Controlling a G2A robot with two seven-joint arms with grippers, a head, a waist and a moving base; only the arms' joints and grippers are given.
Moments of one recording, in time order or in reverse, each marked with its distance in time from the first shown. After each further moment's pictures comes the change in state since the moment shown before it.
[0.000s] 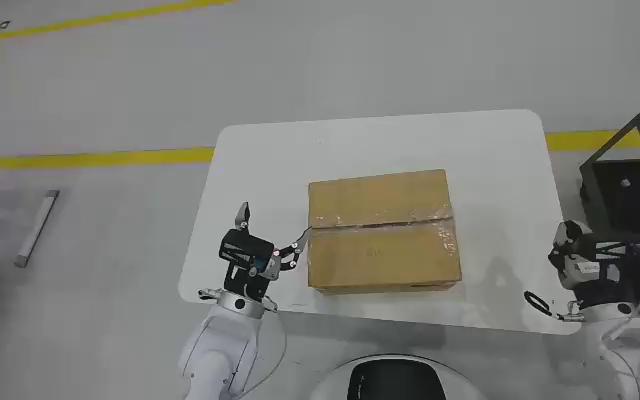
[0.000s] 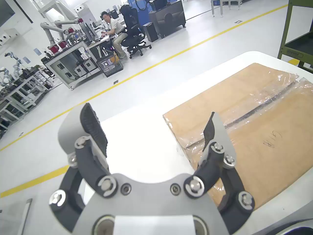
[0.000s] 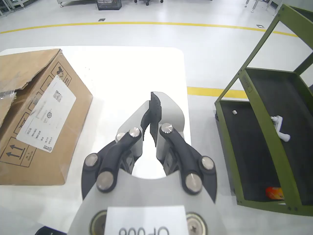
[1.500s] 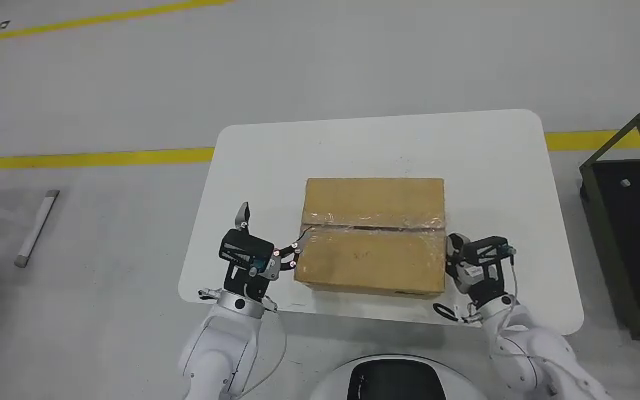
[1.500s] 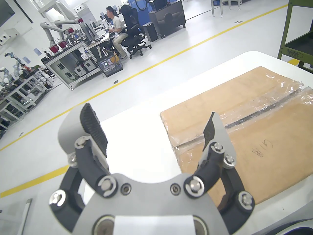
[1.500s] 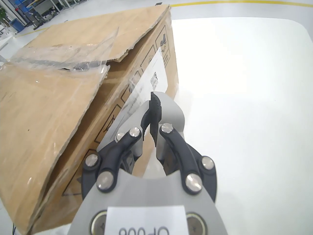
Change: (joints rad) left arm 0.000 0.000 0.000 0.000 0.000 0.000 0.000; right arm 0.234 -0.050 -0.397 0.222 0.026 -0.072 -0.044
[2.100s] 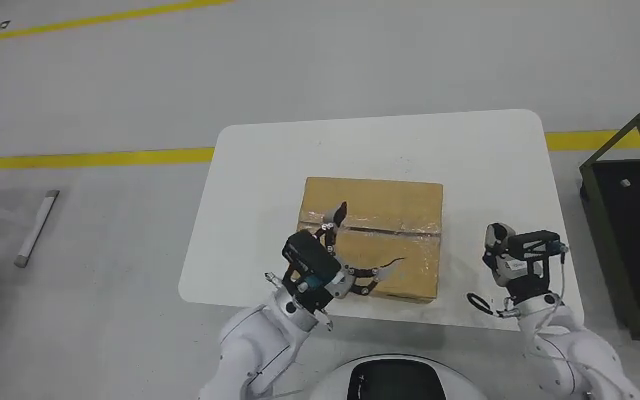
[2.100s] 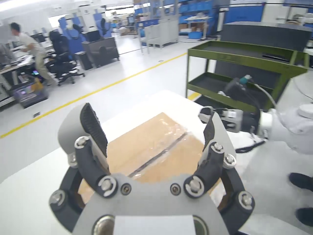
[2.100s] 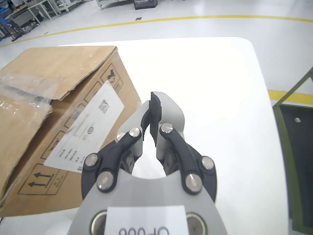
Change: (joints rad) left arm -0.173 -0.021 0.264 0.022 -0.292 -0.303 0.008; right arm -0.114 0.014 0.201 -0.119 -0.026 0.024 0.005
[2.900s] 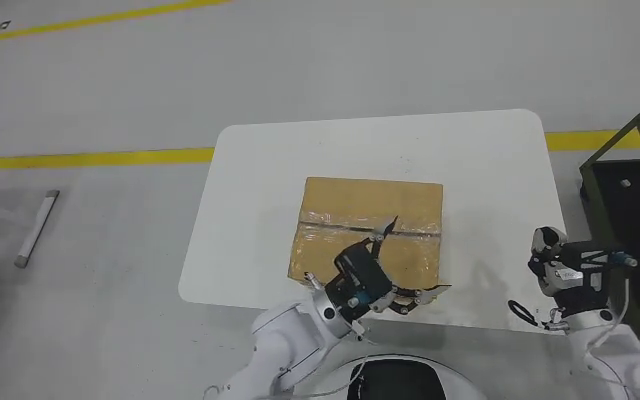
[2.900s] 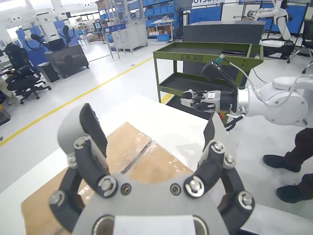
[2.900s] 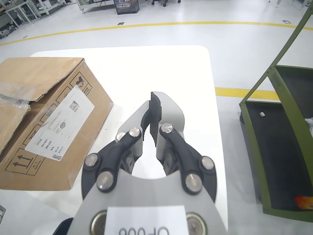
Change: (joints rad) left arm -0.113 -0.021 0.166 0.109 0.103 -0.032 0.043; right arm -0.136 0.000 0.173 -0.110 0.034 -0.031 0.002
